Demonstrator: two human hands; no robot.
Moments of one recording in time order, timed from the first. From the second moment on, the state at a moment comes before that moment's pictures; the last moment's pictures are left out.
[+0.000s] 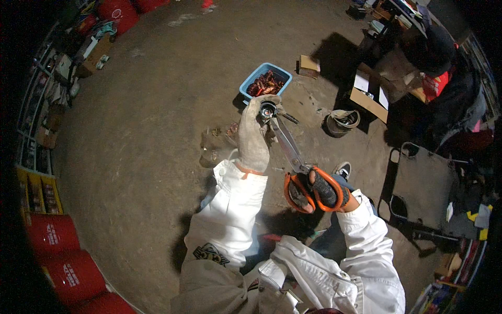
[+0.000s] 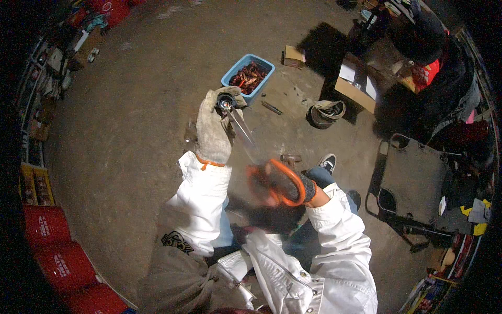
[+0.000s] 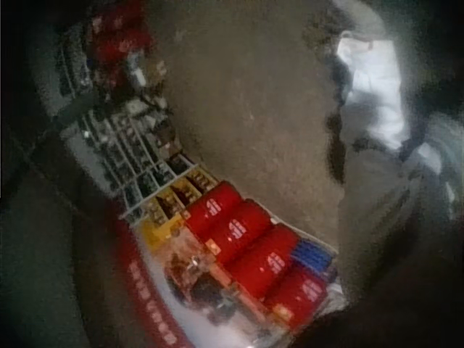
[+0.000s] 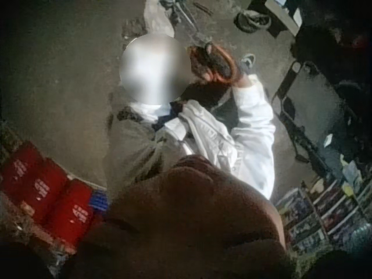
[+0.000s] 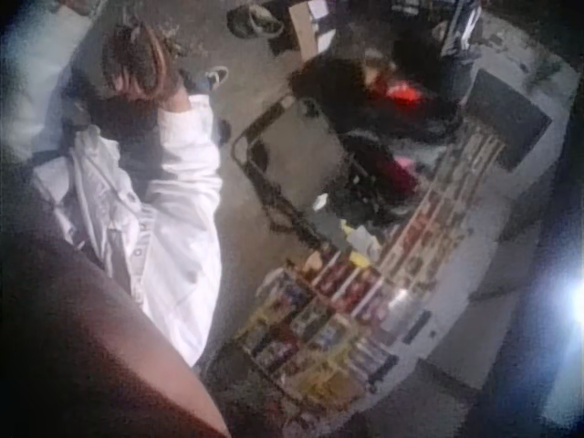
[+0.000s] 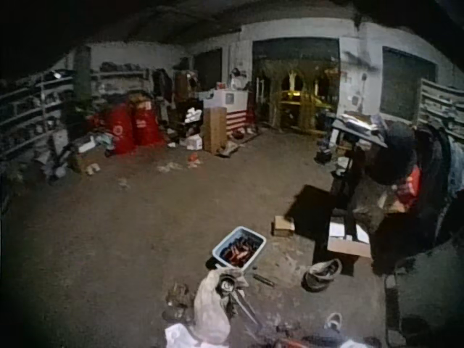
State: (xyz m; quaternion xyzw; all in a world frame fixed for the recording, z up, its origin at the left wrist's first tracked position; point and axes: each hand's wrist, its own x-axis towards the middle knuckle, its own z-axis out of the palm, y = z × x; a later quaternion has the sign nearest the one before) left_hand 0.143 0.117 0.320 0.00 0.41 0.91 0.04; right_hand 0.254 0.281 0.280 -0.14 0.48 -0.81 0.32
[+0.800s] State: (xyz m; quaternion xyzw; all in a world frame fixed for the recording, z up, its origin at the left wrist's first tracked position) left_hand 0.158 0.123 0.304 0.06 0.56 0.82 -0.09; right_hand 0.255 0.278 0.238 -0.12 0.31 -0.88 0.33
